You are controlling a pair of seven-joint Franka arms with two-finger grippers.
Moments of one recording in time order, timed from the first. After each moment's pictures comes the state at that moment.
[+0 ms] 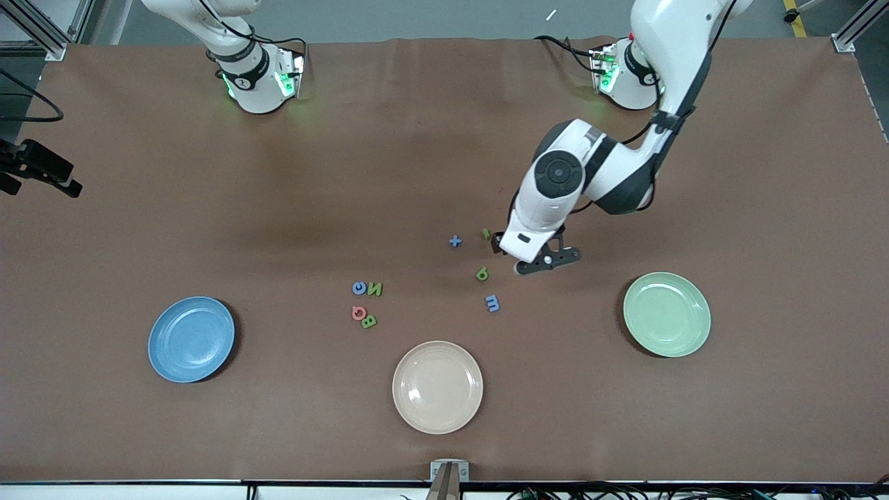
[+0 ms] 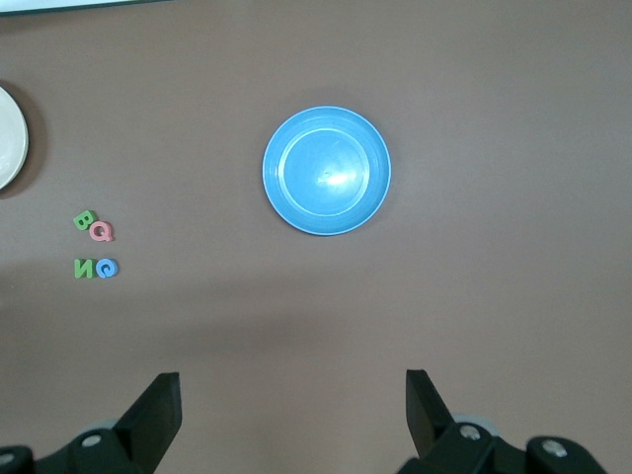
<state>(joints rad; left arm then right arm) -0.43 0.48 -0.22 -1.82 0.06 2.26 -0.95 0.00 -0.05 -0.09 -1.60 0.03 1.63 -0.01</state>
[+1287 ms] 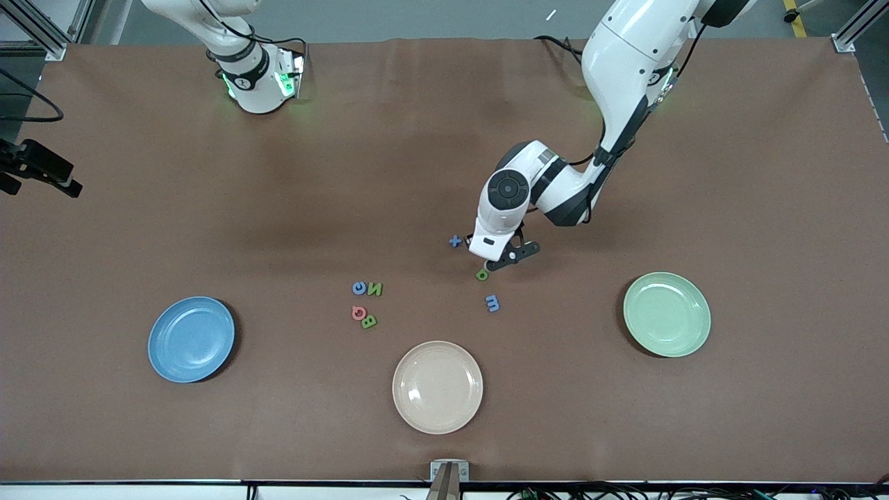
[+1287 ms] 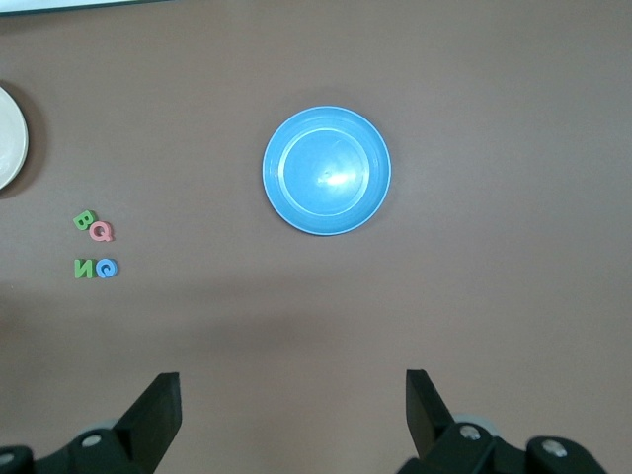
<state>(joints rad) -0.51 0.64 -0.22 -1.82 0.06 2.37 -1.14 0.00 -0.05 -0.09 -1.60 0.03 1.63 -0.01</state>
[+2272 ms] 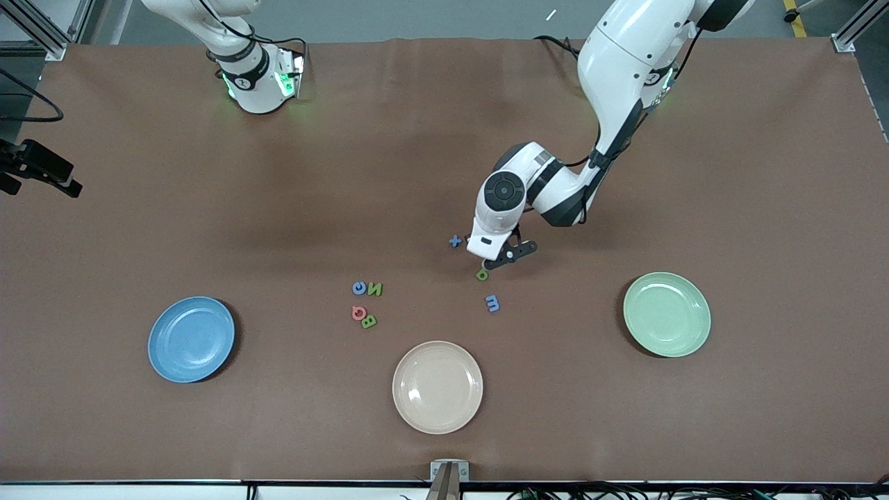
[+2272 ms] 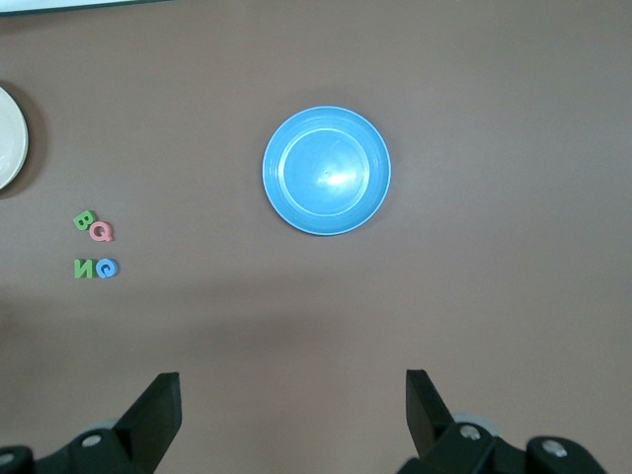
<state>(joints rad) -0.52 0.66 -0.22 -1.81 0.06 2.37 -1.14 0.00 -0.05 -0.09 -1.60 0.03 1.63 -0.01</state>
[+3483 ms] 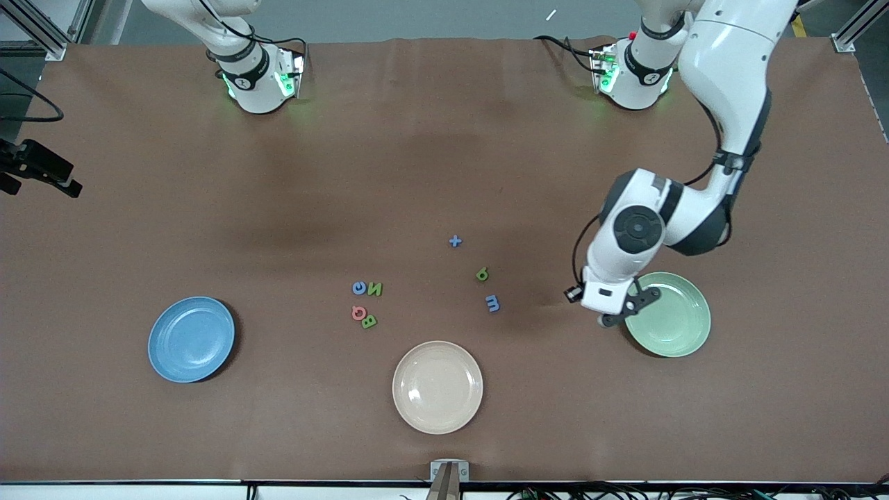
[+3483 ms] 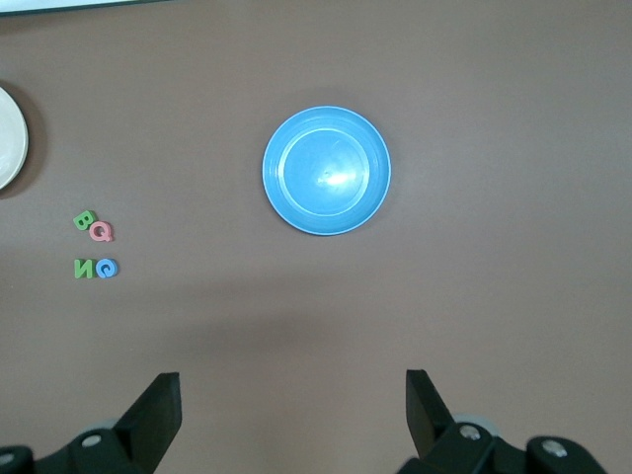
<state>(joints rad) -0.14 0.53 -0.21 -1.75 0.21 2.27 -0.92 0.00 -0.05 -0.09 -1.60 0.03 1.63 -0.01</state>
